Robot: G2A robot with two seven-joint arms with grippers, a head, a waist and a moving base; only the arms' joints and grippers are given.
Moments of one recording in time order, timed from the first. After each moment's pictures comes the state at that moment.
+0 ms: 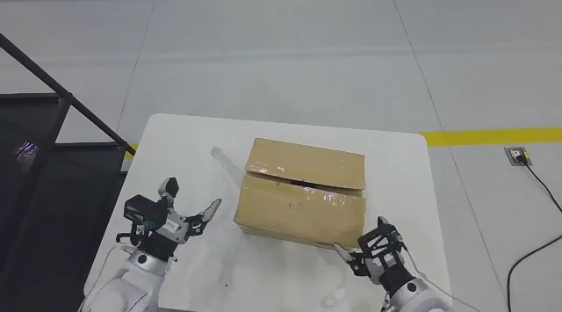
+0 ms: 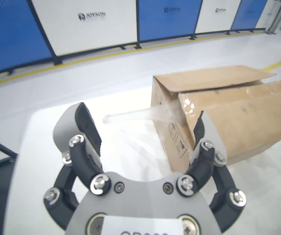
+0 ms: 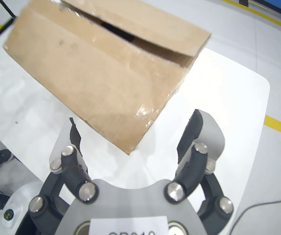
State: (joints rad) left arm 1.60 -1.16 -1.60 -2.03 1.30 -0.21 0.11; right arm -1.65 -1.22 1.39 -2.18 -1.33 -0.13 0.40
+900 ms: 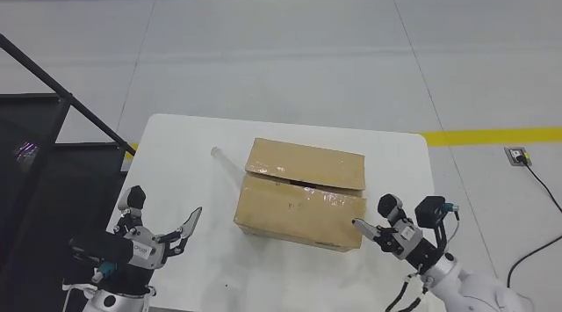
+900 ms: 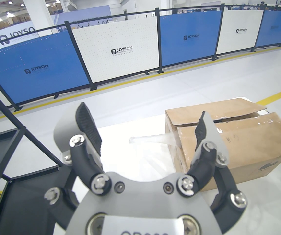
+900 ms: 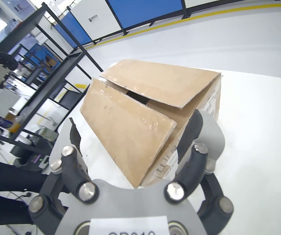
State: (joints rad) left arm 1.78 -1.16 -1.66 -2.29 1.33 -0.08 0.11; right arm -1.50 -1.20 1.59 -1.95 -0.65 -0.48 0.40
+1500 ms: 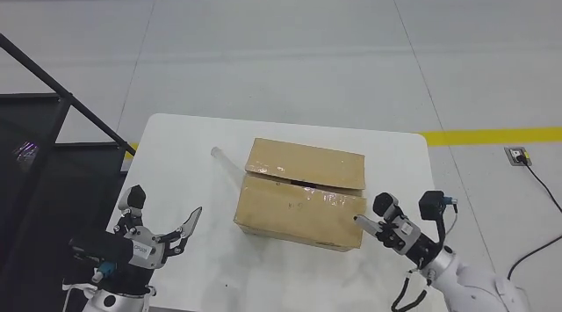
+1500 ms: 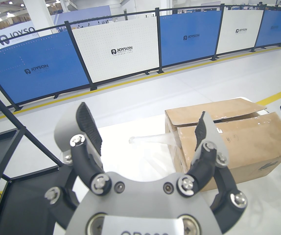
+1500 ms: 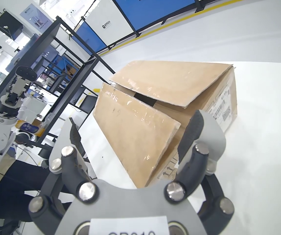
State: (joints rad) left arm 1.78 -1.16 -1.66 -2.29 1.33 -0.08 0.11; right arm -1.43 -1.19 1.57 -1.85 -0.50 -0.53 0.47
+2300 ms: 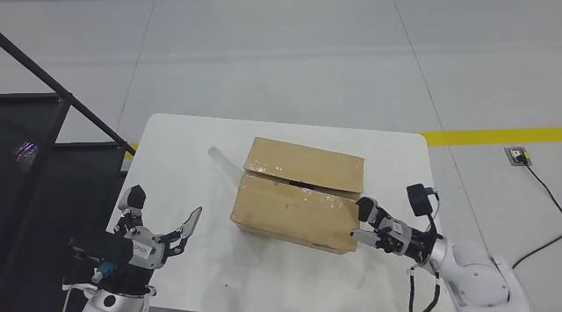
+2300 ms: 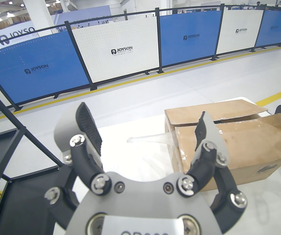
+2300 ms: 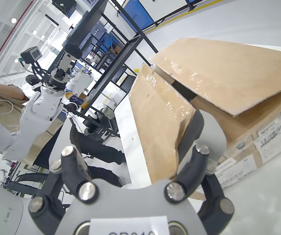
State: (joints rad) left arm 1.78 -1.16 -1.66 -2.29 1.33 -0.08 0.11; right arm -1.27 -1.15 1.52 -1.65 -0.15 -0.79 0.78
